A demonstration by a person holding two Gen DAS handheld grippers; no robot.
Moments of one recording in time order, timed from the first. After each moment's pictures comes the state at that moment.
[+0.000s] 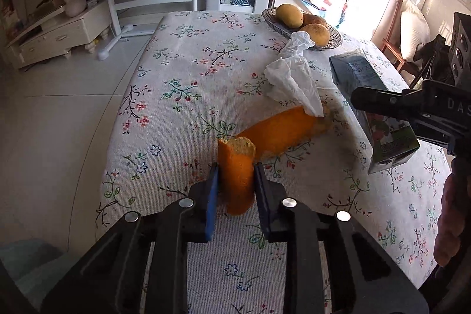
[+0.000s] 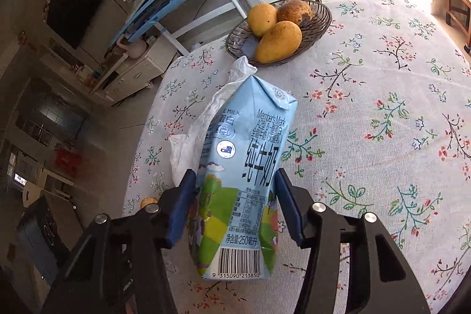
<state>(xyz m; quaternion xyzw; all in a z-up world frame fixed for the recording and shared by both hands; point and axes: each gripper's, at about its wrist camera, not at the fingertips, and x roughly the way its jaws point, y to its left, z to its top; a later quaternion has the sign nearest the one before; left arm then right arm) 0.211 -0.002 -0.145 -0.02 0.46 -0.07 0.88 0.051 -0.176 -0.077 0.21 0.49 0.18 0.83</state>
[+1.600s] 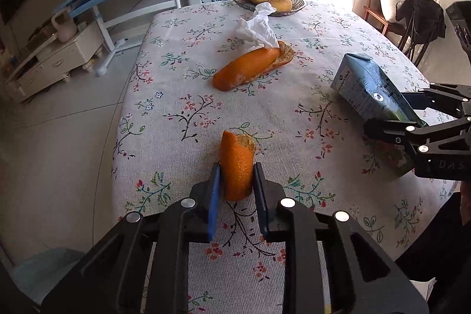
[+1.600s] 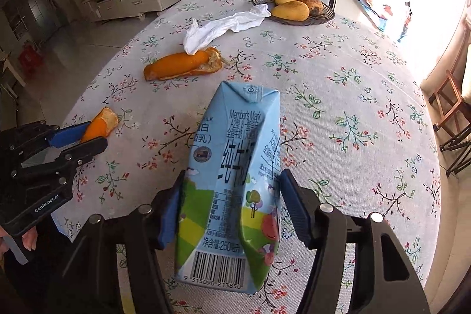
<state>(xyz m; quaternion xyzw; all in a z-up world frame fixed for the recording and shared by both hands) 0.129 -0.008 -0.141 0.08 0.46 -0.09 0.88 -0.035 -0.152 -0.082 -0.05 0.50 0.16 0.85</state>
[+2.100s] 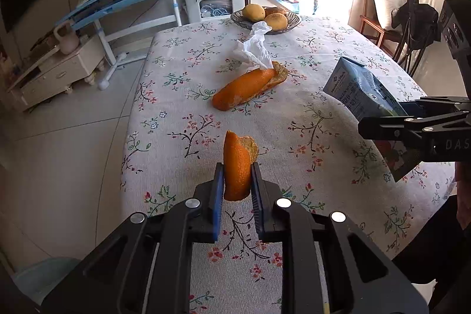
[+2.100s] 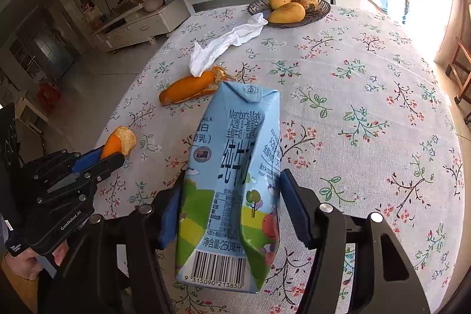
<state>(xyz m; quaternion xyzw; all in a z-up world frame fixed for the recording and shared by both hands) 0.121 -0.009 -0.123 0.08 0.43 -0.10 0.90 -0.033 -0.169 -0.073 0.06 0.49 0.20 0.85</state>
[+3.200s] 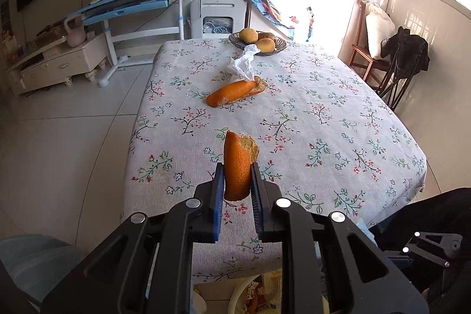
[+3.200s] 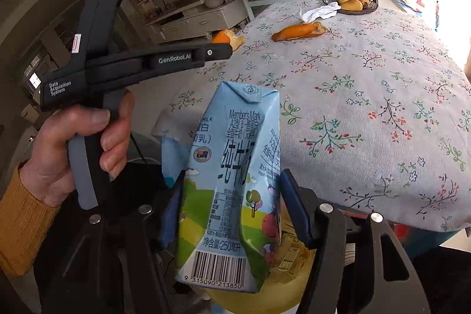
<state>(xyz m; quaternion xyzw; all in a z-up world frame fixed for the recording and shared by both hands) 0.047 0.007 -0.092 0.01 0.39 -0.11 0.91 -0.213 -0.123 -0.074 0.05 0.45 0.30 0.84</state>
